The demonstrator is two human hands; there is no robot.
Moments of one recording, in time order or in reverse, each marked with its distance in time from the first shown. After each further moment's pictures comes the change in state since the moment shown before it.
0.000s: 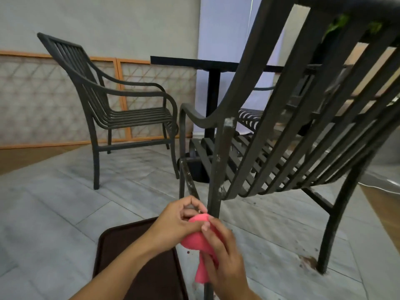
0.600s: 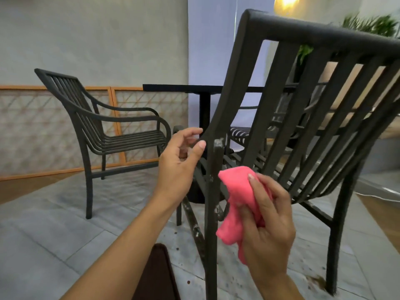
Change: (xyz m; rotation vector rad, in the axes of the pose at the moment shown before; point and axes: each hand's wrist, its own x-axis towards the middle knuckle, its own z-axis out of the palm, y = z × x) left_hand 0.059 0.109 -0.001 0.117 0.485 0.620; right_hand 0.108 -0.016 -0.065 -0.042 0.374 0.127
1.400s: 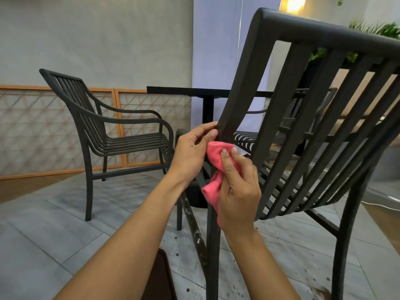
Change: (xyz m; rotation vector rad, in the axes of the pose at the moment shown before) left_hand 0.041 -0.001 0.018 -0.252 -0.110 -0.110; right_hand 0.038 0.020 0.079 -0.197 0.079 -0.099
